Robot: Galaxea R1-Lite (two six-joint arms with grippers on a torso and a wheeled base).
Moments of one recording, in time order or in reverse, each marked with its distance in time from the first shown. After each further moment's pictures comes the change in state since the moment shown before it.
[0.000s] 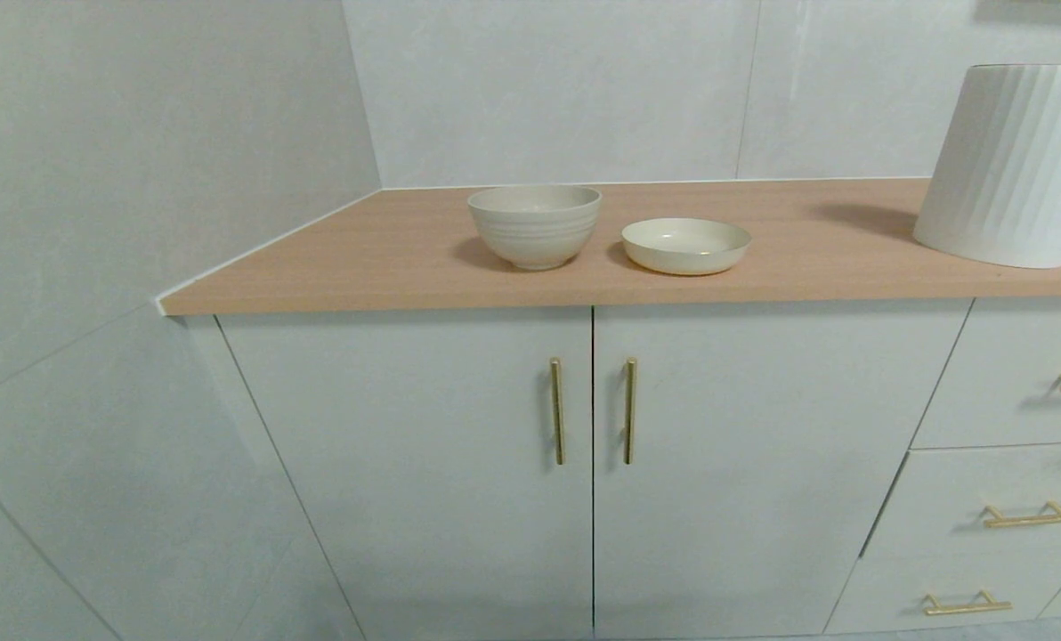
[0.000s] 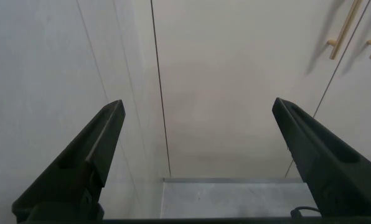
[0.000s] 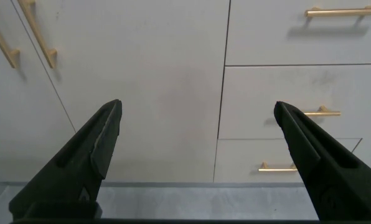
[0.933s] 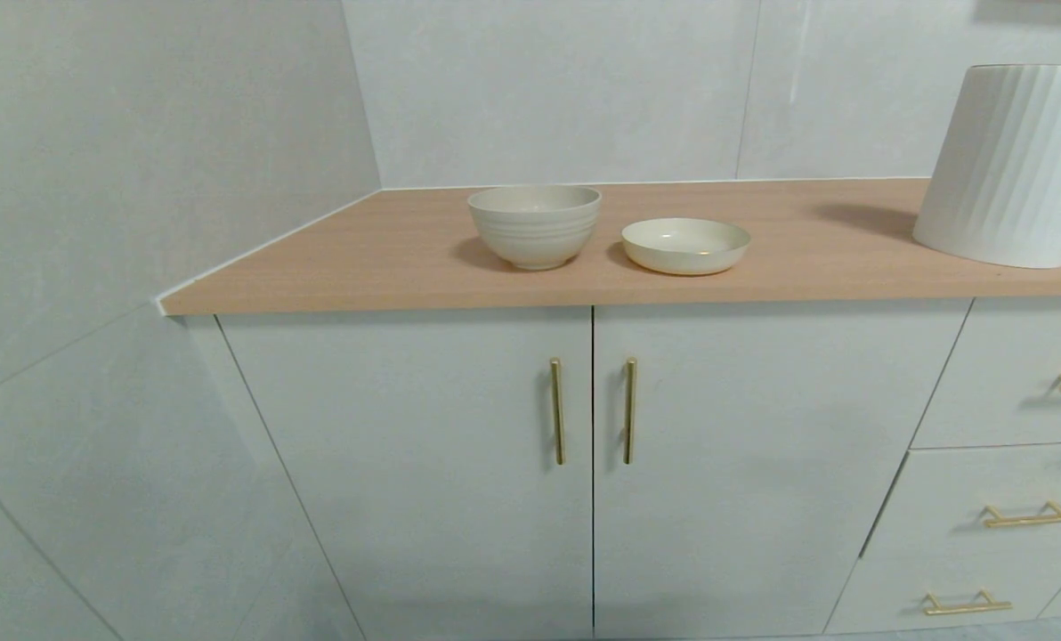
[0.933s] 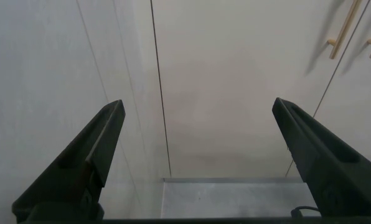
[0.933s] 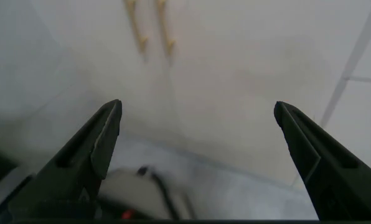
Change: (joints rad) left arm 0.000 0.000 0.000 0.000 0.000 0.003; right arm 0.049 0.382 -0.276 0.056 0.425 0.078
